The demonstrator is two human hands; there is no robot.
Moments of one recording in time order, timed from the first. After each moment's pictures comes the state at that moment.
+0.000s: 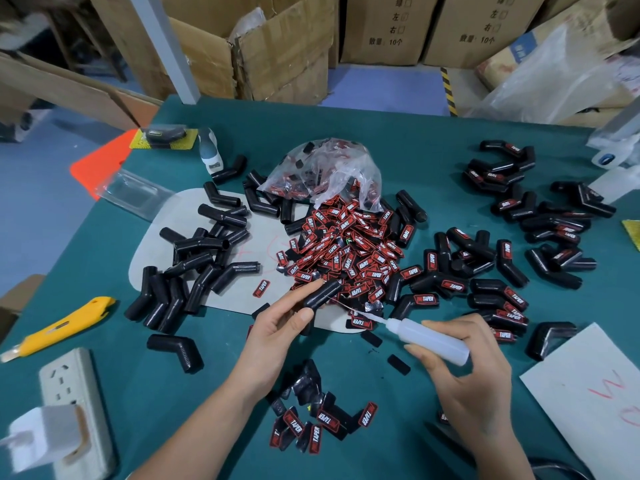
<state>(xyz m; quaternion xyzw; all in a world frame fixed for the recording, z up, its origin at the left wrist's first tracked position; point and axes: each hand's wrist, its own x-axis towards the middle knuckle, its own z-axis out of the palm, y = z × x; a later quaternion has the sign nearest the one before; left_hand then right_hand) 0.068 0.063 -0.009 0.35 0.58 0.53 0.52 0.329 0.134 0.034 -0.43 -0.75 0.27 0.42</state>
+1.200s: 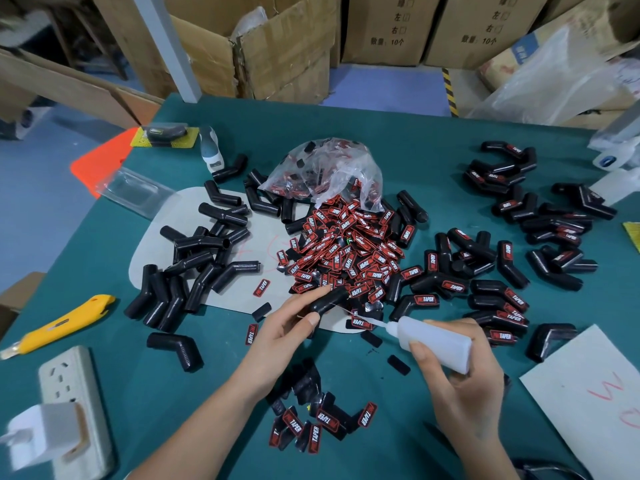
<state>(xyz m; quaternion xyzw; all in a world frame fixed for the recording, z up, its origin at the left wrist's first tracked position) 0.075 0.065 0.007 0.38 0.60 0.49 0.51 0.317 0.123 0.039 -0.45 -0.68 0.34 0.46</state>
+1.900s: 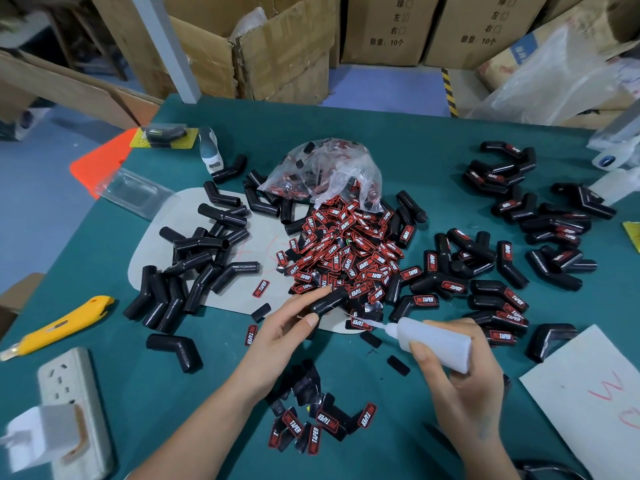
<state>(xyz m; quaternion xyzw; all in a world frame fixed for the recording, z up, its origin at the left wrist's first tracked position) 0.076 0.063 0.010 0.36 0.59 0.50 0.52 0.316 0.123 0.044 -0.46 -0.68 0.35 0.46</state>
